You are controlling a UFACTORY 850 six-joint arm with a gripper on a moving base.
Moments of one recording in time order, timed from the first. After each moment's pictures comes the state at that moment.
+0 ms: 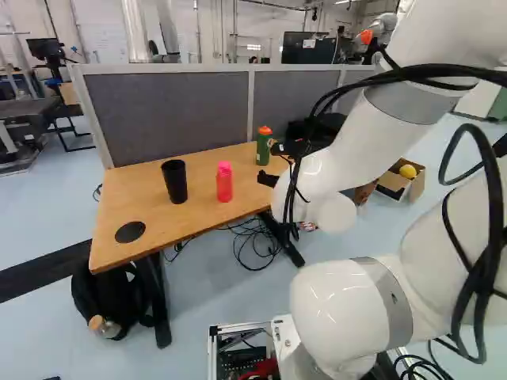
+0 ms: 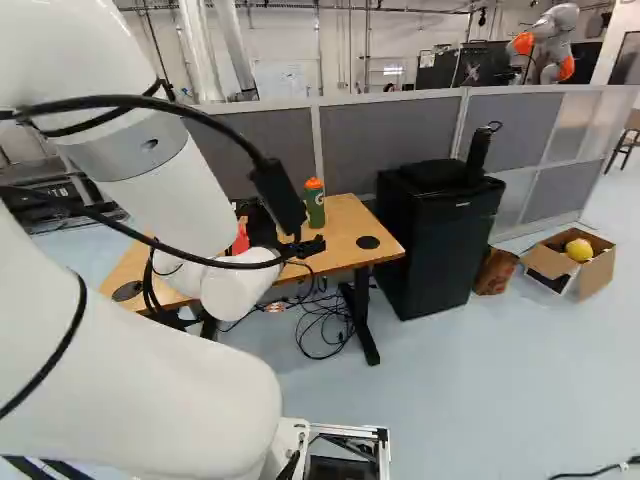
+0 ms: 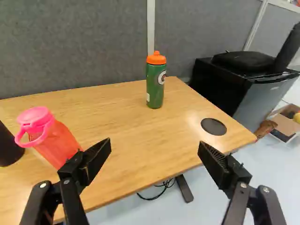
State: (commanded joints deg) arm 0.0 16.0 -5.0 0.0 50.0 0.0
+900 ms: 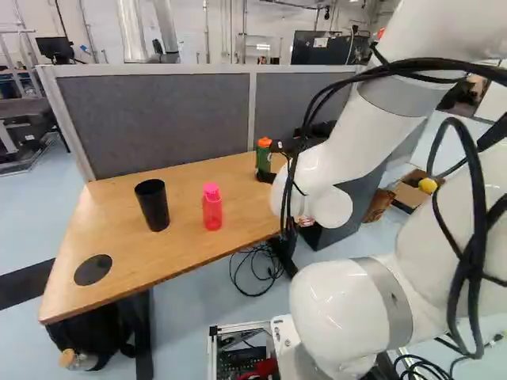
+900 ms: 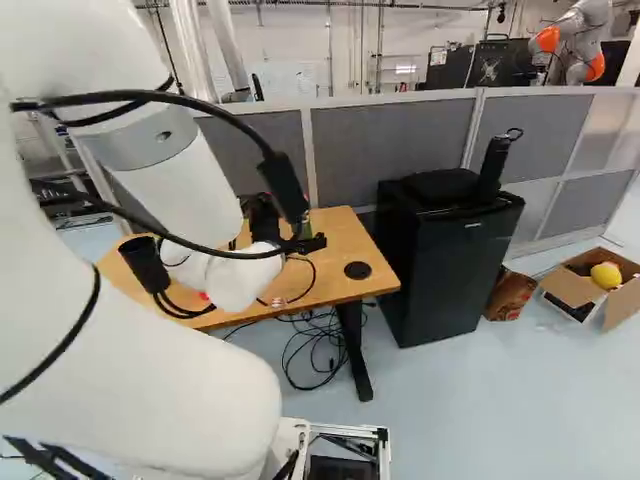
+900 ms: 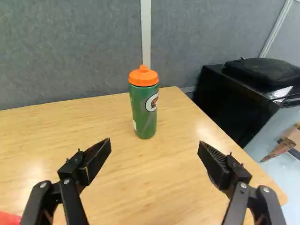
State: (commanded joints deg) arm -0.1 12.4 -8.1 0.0 50.0 0.0
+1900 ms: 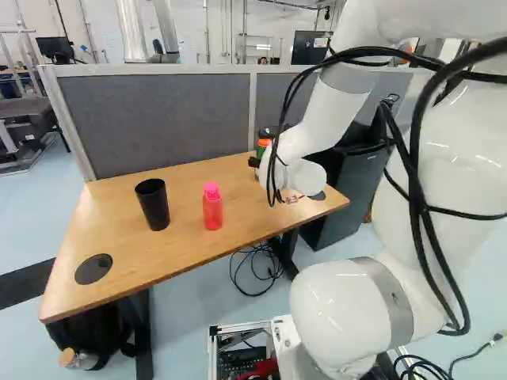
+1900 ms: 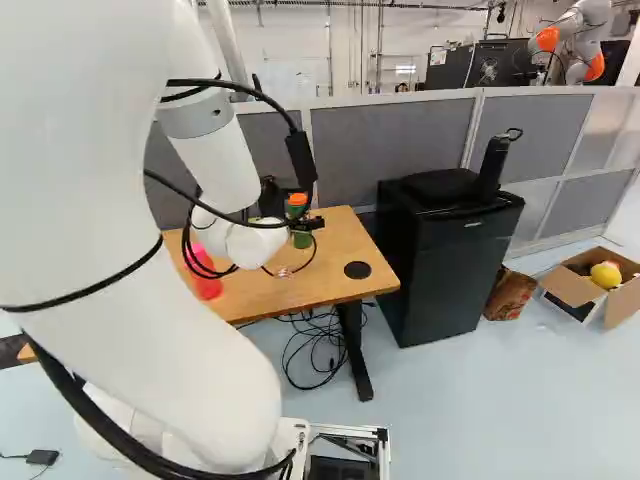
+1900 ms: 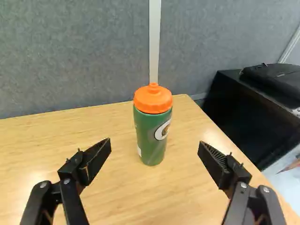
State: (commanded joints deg) arm 2.4 -2.6 -22.5 0.0 50.0 0.0
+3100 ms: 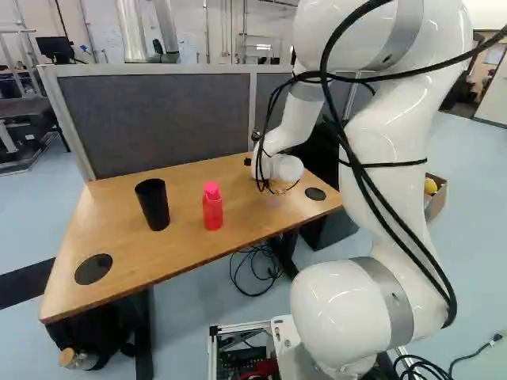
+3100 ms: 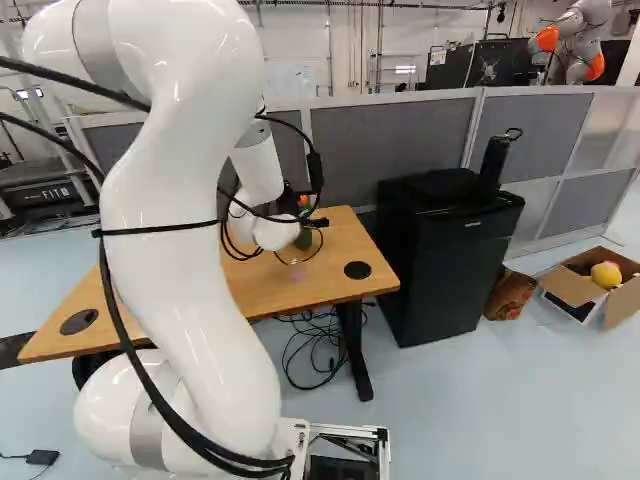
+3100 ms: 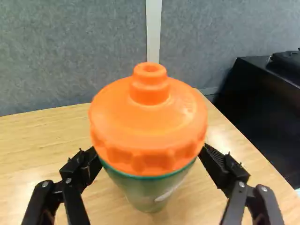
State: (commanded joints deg) arm 1.8 -23.2 -39.2 0.0 50.0 0.0
